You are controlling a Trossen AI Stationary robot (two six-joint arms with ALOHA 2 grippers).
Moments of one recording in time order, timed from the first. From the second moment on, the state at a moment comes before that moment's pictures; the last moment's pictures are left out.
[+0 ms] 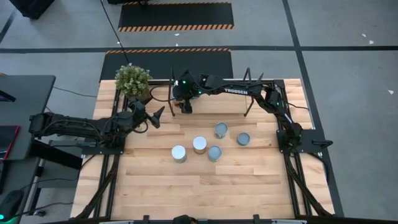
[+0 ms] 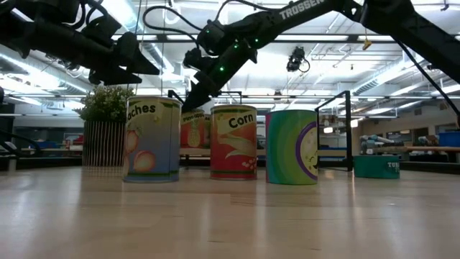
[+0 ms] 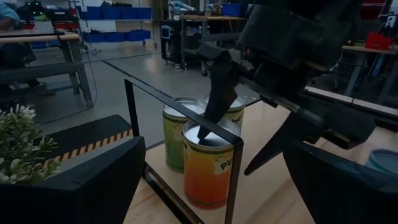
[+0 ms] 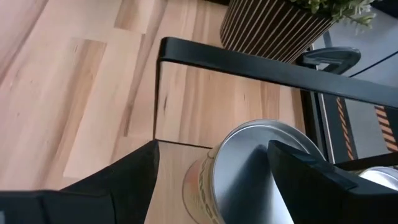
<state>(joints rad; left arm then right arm) 0.06 0.75 0.24 0.40 -0.78 -0.15 -0.35 2.25 2.02 -0.54 -0.16 -0.45</state>
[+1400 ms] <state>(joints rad) 0.06 0.75 0.24 0.39 -0.69 -0.15 -0.28 2.14 2.07 -0.76 -0.12 -0.37</state>
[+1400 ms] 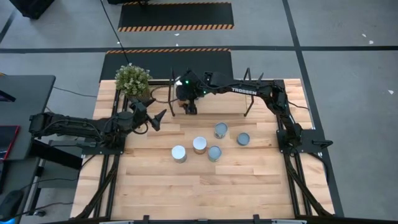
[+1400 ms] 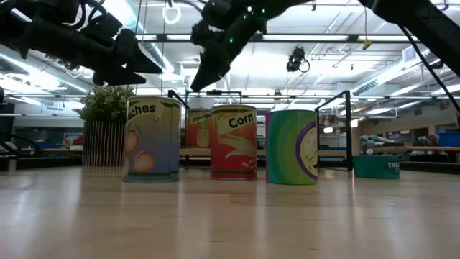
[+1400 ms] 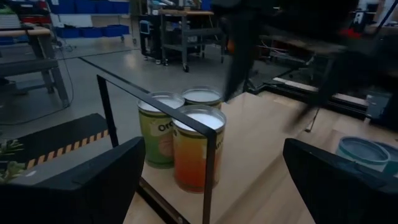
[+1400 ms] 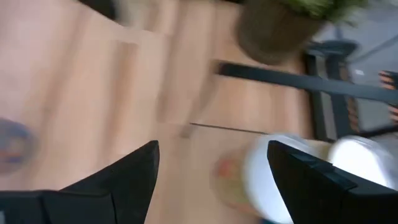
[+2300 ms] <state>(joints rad) 0.06 0.67 0.24 0.18 -0.23 -0.15 0.17 2.14 1.90 -0.55 0.12 -0.06</state>
